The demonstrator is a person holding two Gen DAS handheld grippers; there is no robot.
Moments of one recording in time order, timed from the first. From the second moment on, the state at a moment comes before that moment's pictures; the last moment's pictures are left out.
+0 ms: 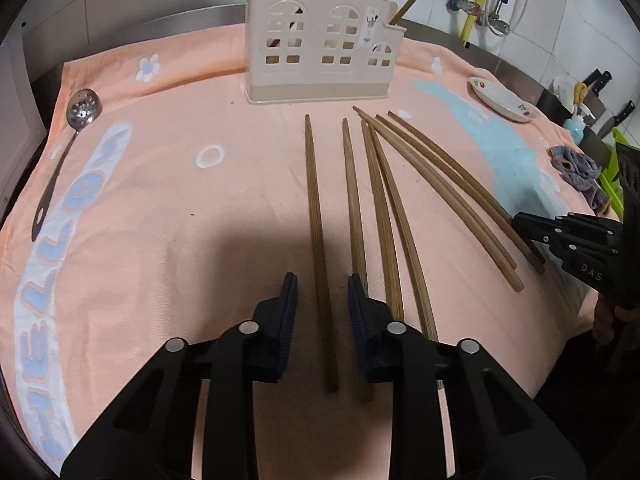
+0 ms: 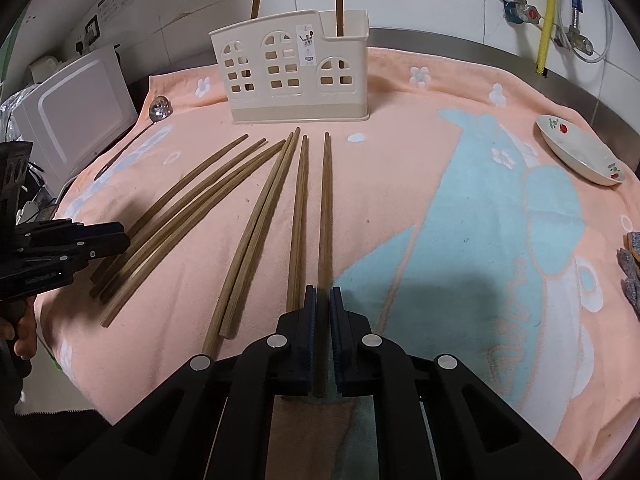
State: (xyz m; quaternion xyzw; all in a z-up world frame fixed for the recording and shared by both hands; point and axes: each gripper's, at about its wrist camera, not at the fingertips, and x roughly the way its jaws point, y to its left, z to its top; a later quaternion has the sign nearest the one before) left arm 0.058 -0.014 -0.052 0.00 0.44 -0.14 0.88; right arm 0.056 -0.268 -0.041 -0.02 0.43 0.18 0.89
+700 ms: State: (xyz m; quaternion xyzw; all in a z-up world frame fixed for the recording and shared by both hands) left arm 0.067 -0.019 -0.053 0.01 0.45 -0.12 0.88; right arm 0.051 -0.264 -0.041 -0.04 0.42 0.17 0.89
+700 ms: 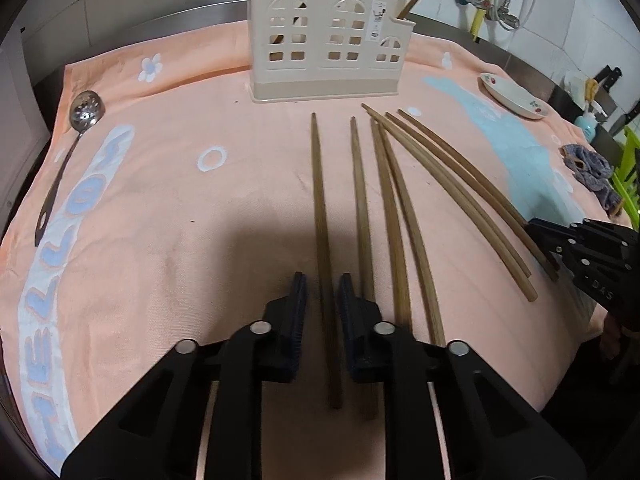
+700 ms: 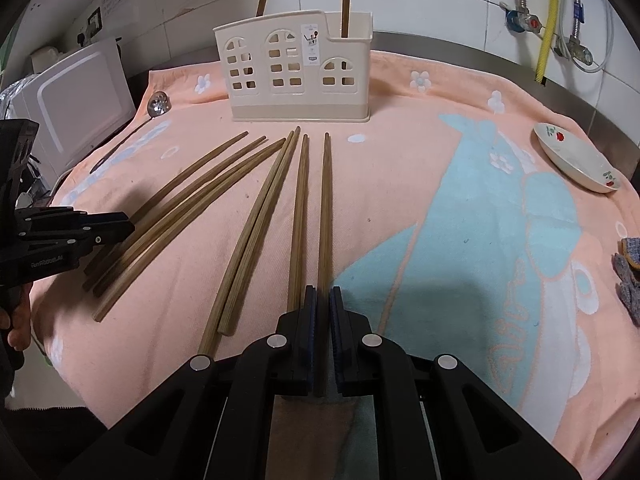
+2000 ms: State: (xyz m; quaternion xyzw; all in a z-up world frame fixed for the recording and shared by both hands) left arm 0.082 -0.021 0.038 0.00 0.35 -0.15 0.92; right arm 0.061 -0.250 0.082 -0.03 0.27 0.21 0.94
